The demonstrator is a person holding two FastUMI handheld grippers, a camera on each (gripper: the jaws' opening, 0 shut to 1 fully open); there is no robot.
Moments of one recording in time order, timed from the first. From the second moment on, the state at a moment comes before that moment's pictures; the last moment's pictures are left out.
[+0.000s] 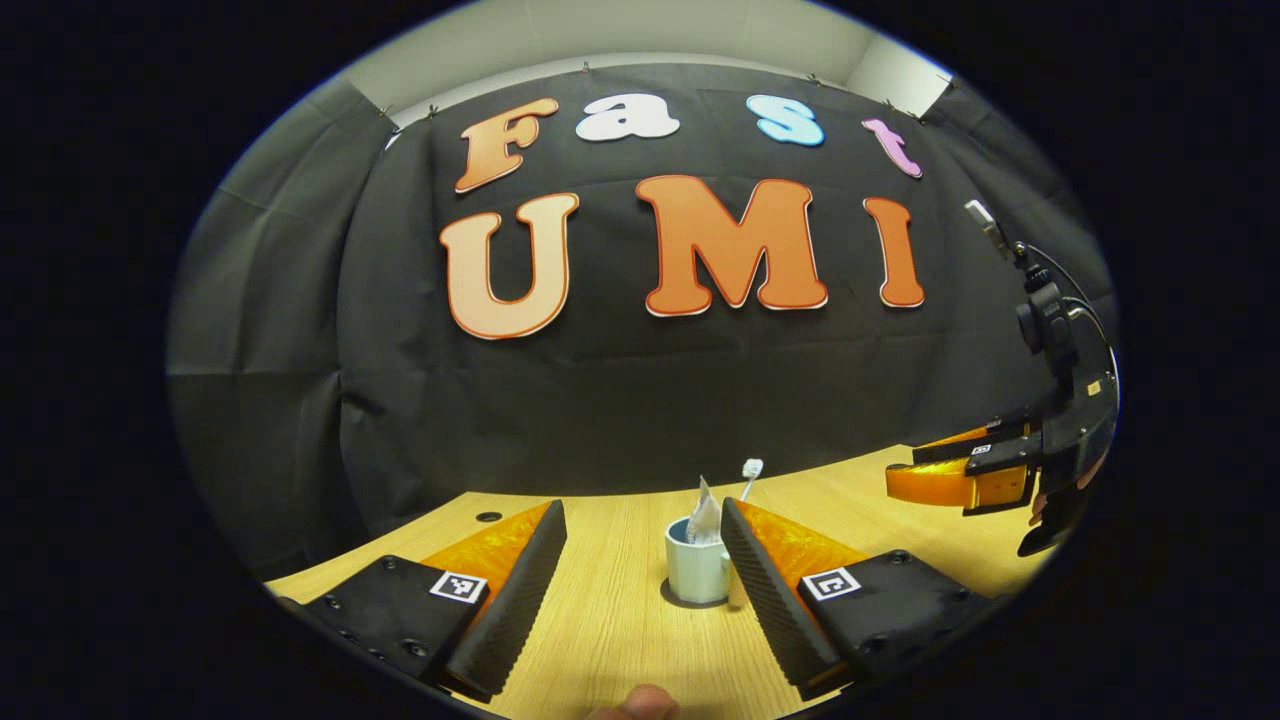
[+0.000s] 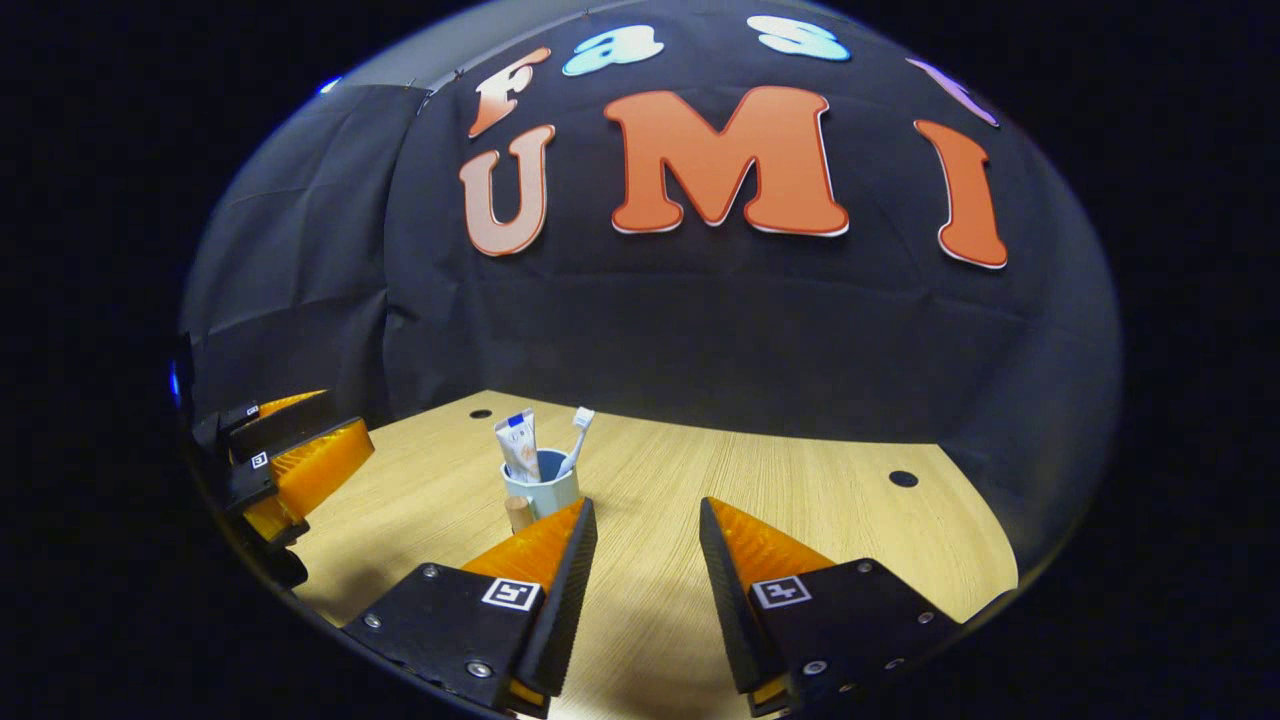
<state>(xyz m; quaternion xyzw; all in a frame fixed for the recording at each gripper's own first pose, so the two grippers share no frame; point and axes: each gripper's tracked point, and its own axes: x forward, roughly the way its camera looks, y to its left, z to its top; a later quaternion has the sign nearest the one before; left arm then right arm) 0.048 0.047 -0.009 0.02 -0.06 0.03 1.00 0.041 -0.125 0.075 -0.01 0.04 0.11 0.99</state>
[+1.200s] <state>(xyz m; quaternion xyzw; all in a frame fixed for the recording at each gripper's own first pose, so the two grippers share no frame) 0.030 0.026 0.028 0.02 -0.14 0.02 0.99 -0.014 -0.186 0.124 -0.02 -0.14 0.04 0.99</state>
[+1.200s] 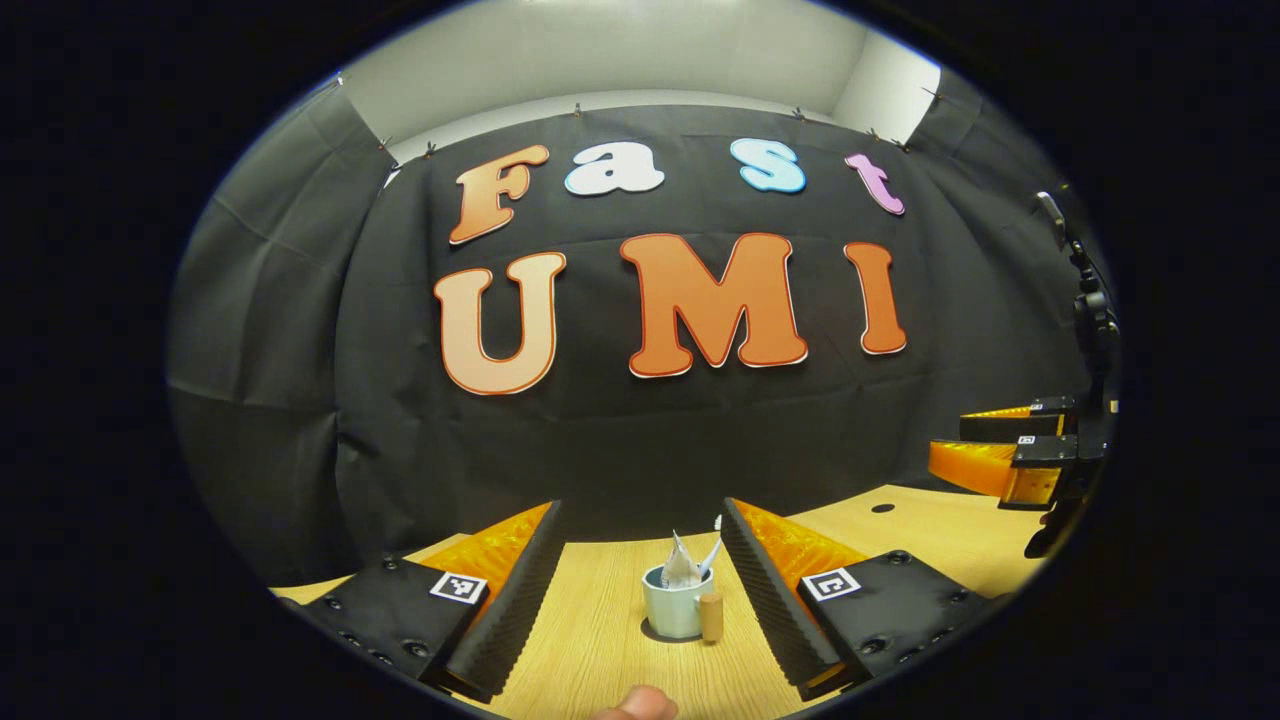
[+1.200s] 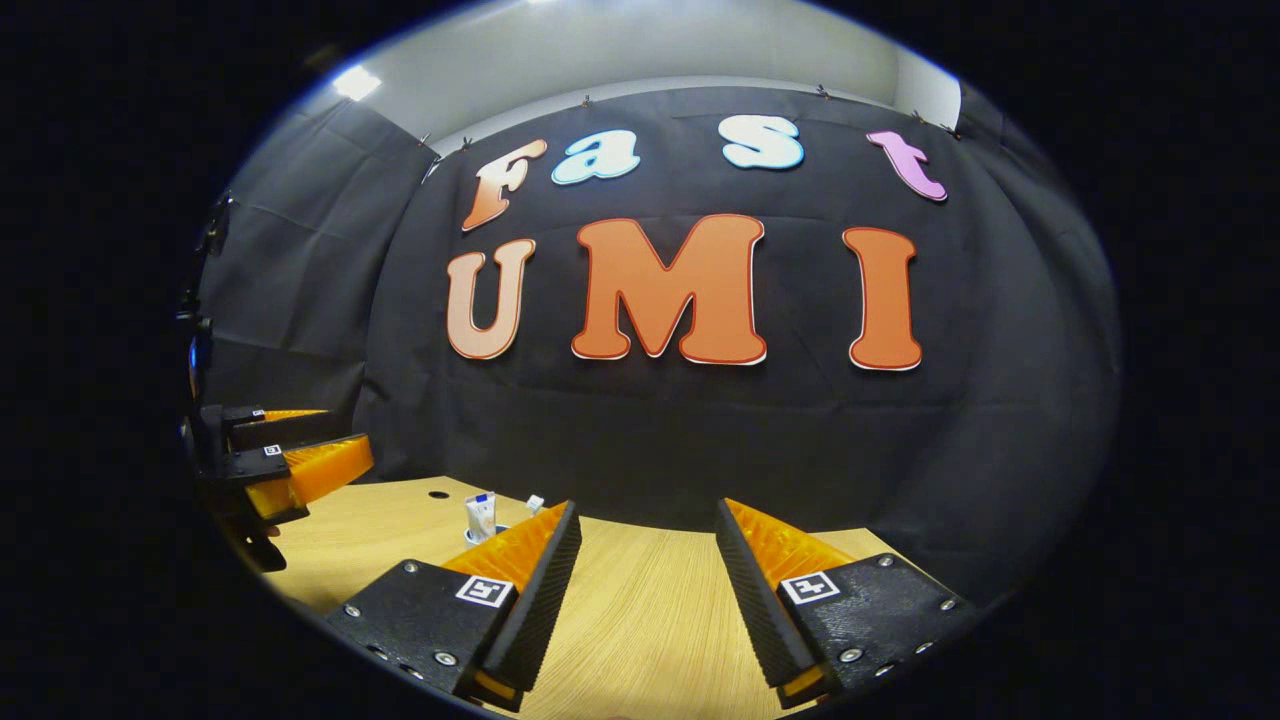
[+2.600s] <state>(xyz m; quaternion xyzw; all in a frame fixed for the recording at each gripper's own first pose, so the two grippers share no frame) 0.043 0.016 0.026 0.00 -0.14 0.02 0.99 -0.013 -0.184 0.114 -0.02 -0.12 0.04 0.99</state>
